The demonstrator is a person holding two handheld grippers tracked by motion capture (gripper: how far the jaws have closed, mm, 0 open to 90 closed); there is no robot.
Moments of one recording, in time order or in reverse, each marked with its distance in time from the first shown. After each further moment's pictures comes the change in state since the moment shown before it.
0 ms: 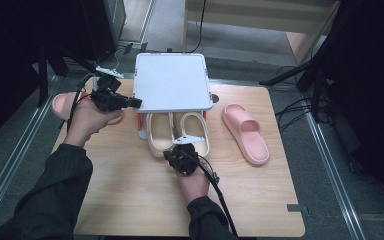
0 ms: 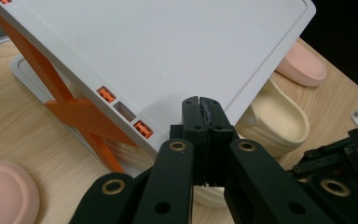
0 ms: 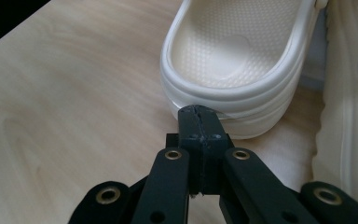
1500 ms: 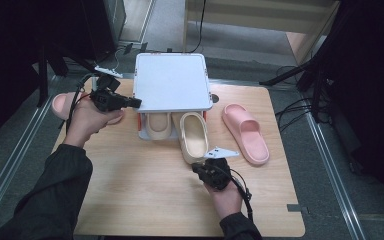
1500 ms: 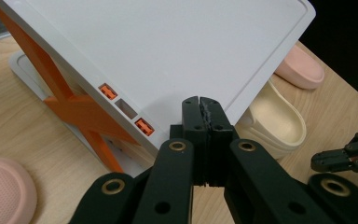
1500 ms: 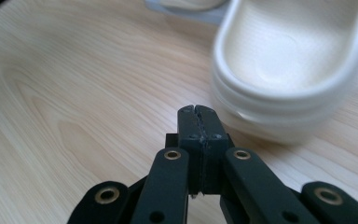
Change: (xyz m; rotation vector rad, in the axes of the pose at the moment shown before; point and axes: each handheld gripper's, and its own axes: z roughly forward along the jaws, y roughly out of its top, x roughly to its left) left arm 0.001 -0.001 0.000 -0.006 -0.007 -0.019; right arm -0.034 -0.043 -0.079 0.018 -0.037 0.001
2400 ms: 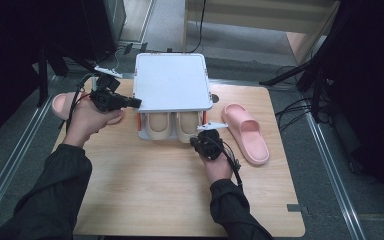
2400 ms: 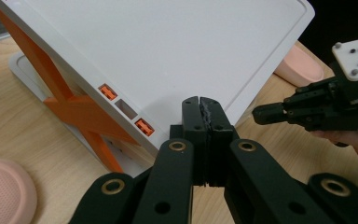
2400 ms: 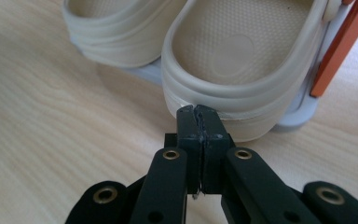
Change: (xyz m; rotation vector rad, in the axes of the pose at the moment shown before) left arm 0.001 0.000 0.000 -0.001 -0.004 0.001; right arm -0.040 0.058 0.056 -0.003 -0.096 -0.023
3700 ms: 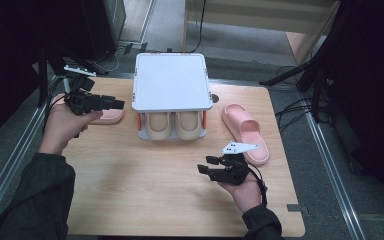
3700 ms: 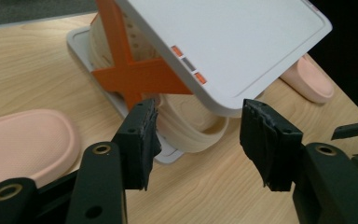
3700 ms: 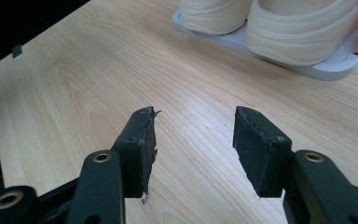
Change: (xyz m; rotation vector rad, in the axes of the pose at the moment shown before) left arm 0.017 -0.027 -0.048 -0.050 0.073 -0.130; right arm -0.005 -0.049 -0.087 -0.048 0.286 -0.049
